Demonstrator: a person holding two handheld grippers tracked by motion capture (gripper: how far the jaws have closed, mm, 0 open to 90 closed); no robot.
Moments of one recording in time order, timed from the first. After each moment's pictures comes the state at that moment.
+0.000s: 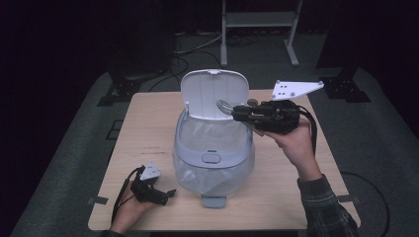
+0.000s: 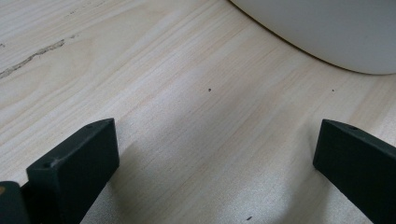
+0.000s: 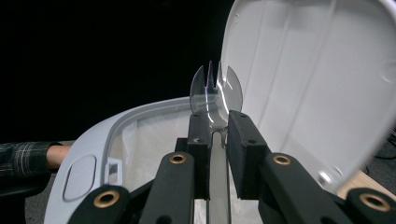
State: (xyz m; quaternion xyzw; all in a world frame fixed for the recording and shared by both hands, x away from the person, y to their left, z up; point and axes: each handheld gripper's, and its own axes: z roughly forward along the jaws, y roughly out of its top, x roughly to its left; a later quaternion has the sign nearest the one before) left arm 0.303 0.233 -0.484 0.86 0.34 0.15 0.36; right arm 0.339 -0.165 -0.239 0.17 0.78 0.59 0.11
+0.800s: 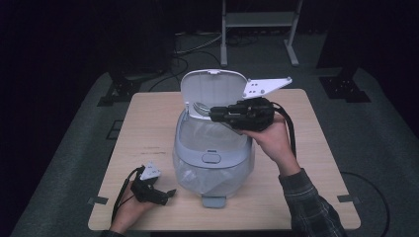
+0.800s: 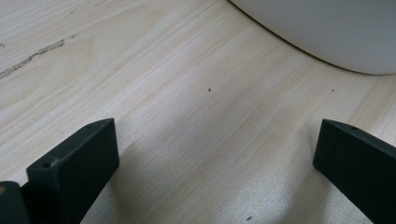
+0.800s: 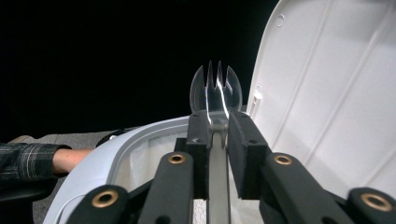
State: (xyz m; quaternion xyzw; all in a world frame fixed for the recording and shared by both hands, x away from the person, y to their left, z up) left arm 0.303 0.233 -0.484 0.86 0.34 0.15 0.36; right arm 0.350 -0.117 -0.239 0.14 0.79 0.58 0.09
